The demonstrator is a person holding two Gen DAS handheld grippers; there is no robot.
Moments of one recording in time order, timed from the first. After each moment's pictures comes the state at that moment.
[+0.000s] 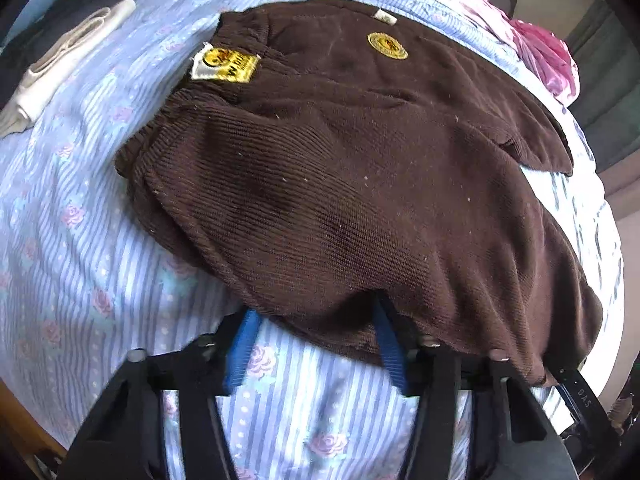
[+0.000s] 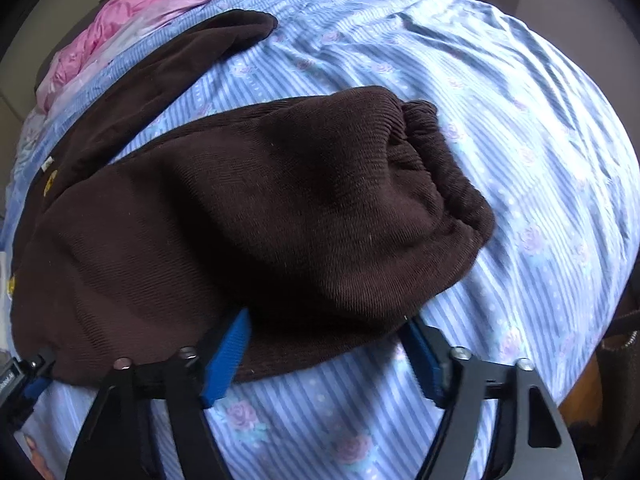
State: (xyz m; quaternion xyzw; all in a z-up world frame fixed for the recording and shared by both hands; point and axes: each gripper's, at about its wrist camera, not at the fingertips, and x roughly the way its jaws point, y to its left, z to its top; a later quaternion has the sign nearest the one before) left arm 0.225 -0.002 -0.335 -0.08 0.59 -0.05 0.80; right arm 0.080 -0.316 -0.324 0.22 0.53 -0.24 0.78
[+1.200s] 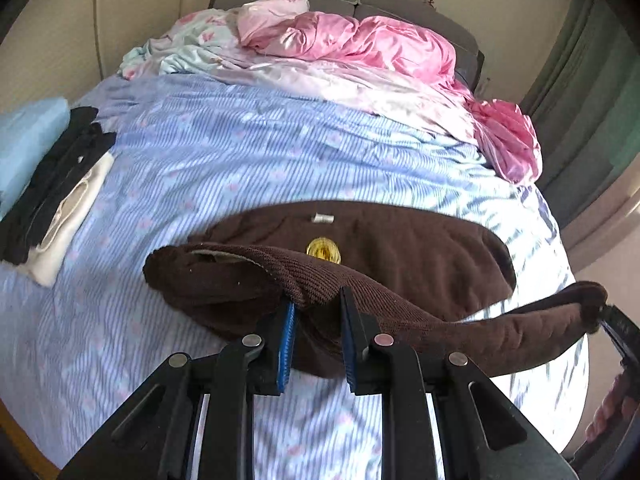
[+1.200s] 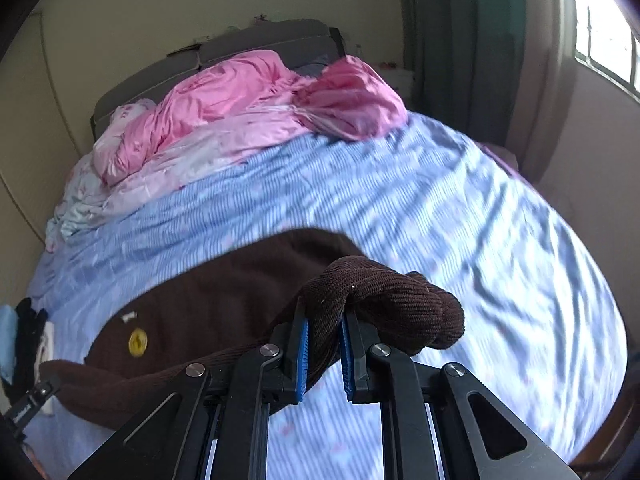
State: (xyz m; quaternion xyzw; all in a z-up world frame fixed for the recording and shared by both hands) left arm 0.338 -0.015 -0.183 -0.09 0.48 -0.08 0.87; right arm 0.246 -0.346 -0.136 0.13 0.40 -0.19 0.89
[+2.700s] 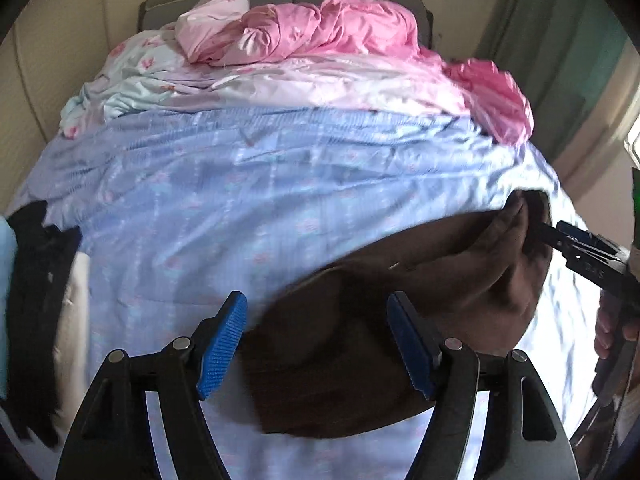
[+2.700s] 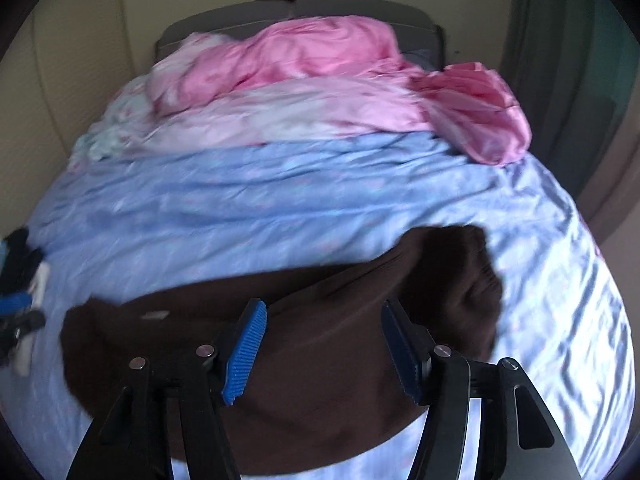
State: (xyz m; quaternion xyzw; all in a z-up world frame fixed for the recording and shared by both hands) left arm 0.445 0.053 -0.201 0.03 0.49 -0.18 0.85; right arm 0.374 -0.236 -0.193 0.03 0.45 -0.07 0.89
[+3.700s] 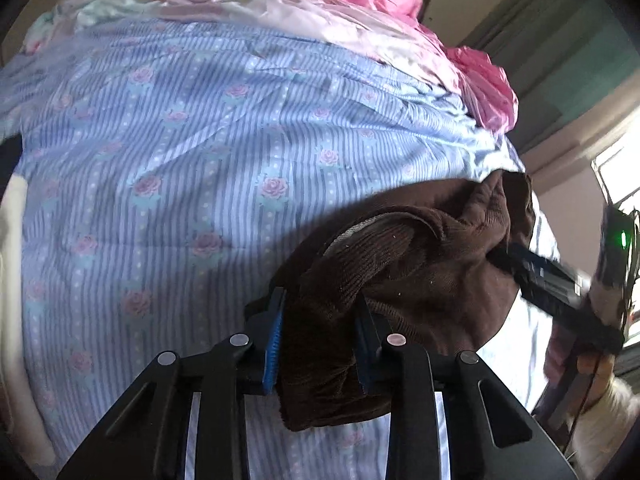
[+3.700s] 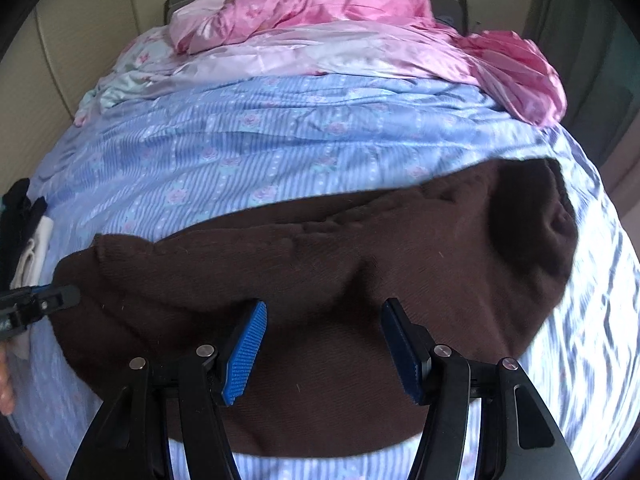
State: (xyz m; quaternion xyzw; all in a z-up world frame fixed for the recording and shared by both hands) left arm 0.465 0.104 -0.273 -0.06 0.56 -0.26 0.79; right arm 0.382 -0.151 -0.250 0.02 0.51 -0.07 0.86
